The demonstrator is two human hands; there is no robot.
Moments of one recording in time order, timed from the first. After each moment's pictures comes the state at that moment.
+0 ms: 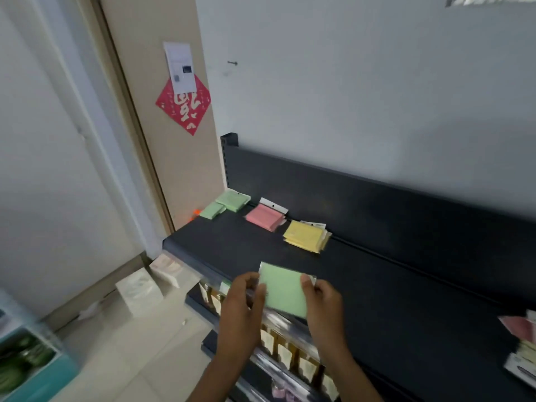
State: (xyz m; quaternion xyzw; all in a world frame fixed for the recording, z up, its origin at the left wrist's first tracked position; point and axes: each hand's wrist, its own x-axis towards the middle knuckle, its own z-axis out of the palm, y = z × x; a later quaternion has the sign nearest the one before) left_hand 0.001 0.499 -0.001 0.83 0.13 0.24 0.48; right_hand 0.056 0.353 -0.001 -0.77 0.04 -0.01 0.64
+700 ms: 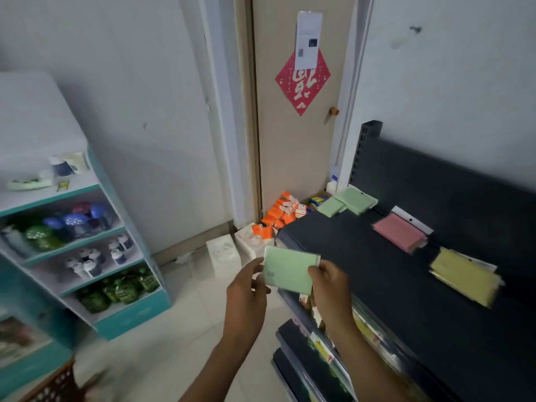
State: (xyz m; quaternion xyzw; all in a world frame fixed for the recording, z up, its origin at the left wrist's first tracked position) left_hand -0.037 0.725 -0.008 0.79 0.30 0.28 0.45; right_hand 0.070 0.609 0.004 -0.77 -0.11 0.14 0.61
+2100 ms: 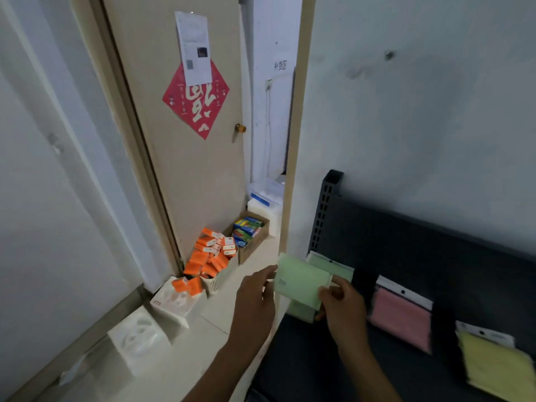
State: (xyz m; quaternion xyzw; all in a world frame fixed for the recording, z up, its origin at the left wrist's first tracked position) left_hand 0.309 0.875 -0.020 0.86 0.06 0.20 0.47; right_hand 0.335 0.706 -0.008 -0.78 0.11 -0.03 0.62
